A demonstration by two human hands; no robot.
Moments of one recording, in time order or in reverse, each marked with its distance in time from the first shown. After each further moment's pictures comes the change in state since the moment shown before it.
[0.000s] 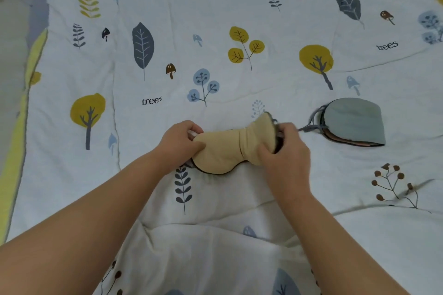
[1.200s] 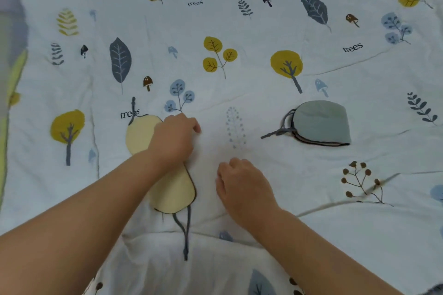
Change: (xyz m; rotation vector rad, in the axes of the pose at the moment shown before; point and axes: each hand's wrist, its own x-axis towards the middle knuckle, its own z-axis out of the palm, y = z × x) left_hand 0.001 0.056 0.014 0.690 0.080 0.236; right_hand -0.024 0.001 -0.015 -0.488 -0.530 -0.430
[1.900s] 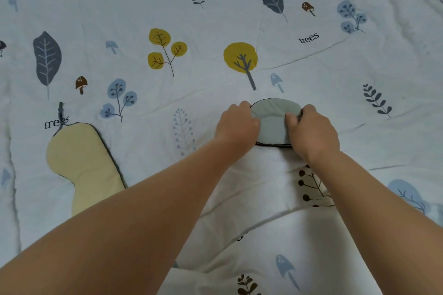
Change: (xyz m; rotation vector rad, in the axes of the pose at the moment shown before) left_hand 0.071 0.189 0.069 -0.472 -0.083 0.020; right_hand 0.027 0.193 -0.071 0.156 0.305 0.743
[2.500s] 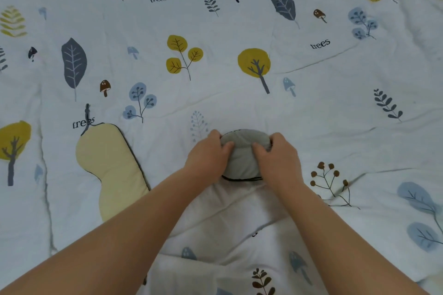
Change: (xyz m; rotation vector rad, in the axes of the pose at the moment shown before) left_hand -0.059 -0.056 -0.042 -0.014 -0.084 -0.150; right_hand -0.068 -0.039 0.036 0.319 -0.176 -0.037
